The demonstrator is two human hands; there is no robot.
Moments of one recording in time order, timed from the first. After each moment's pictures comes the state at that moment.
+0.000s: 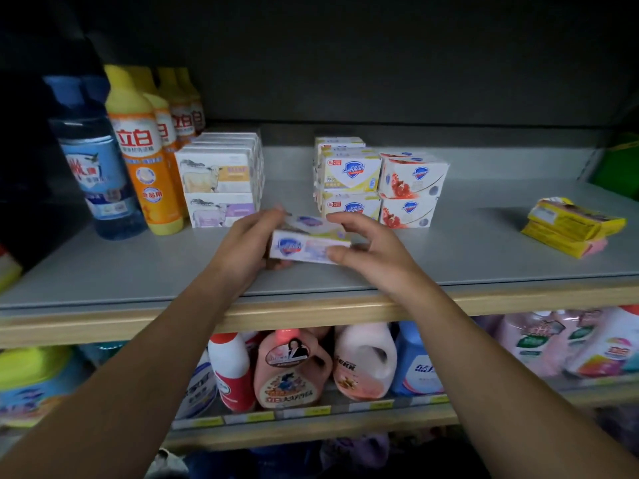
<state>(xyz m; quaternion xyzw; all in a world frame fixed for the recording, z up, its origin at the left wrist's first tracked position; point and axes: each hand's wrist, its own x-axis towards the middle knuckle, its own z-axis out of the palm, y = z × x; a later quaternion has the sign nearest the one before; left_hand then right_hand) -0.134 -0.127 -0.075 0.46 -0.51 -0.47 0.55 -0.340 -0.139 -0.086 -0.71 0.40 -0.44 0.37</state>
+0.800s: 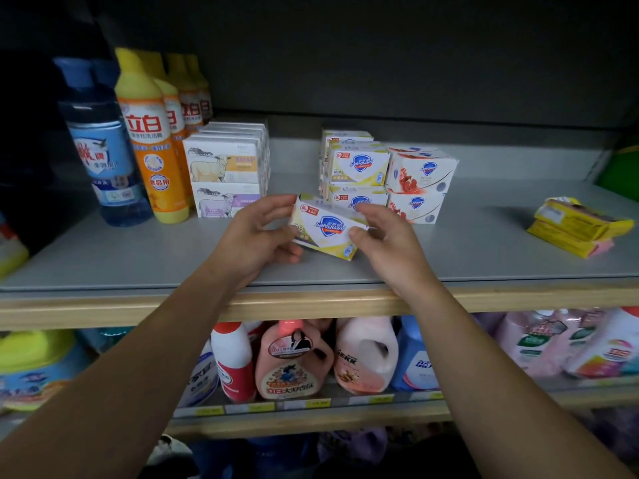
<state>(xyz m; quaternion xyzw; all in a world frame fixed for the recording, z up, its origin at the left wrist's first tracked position) -0.132 -0.120 -0.075 0.41 -0.55 -0.47 0.56 -0.339 -0.140 -0.089 -0.64 0.46 -0.52 0.34</state>
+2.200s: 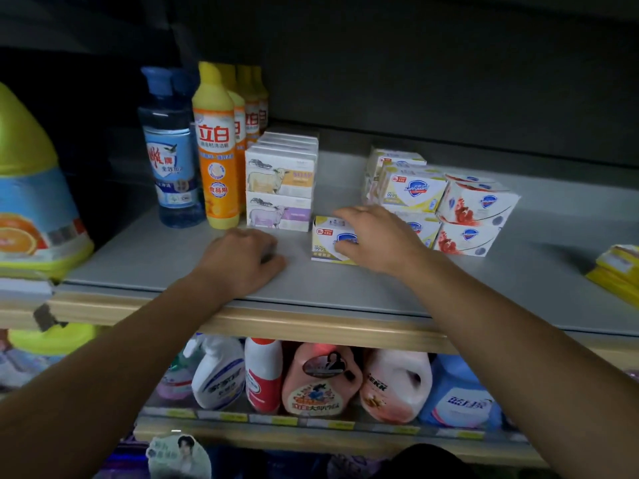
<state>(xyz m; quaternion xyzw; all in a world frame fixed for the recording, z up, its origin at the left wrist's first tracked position) -0.033 -0.117 -0.079 0.66 -0.73 0.00 0.19 -0.259 -0.179 -0.036 -0.87 0.47 -0.13 -0.05</state>
